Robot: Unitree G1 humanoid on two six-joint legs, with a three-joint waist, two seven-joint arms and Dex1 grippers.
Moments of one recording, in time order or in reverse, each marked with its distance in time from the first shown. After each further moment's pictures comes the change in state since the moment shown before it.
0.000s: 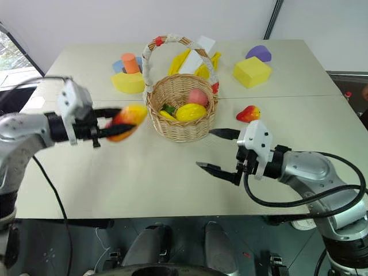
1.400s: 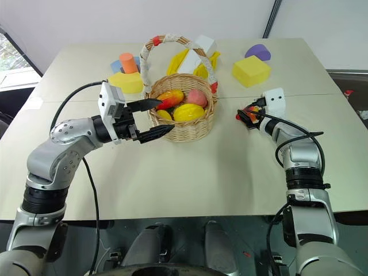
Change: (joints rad) left arm 0.035 -0.253 -0.123 0.061 -0.023 -0.102 0.030; right arm -0.503 0.267 0.011 1.073 -0.387 -0.104 -0.371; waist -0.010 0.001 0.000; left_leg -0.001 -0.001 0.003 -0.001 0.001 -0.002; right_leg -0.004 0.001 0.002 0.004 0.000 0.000
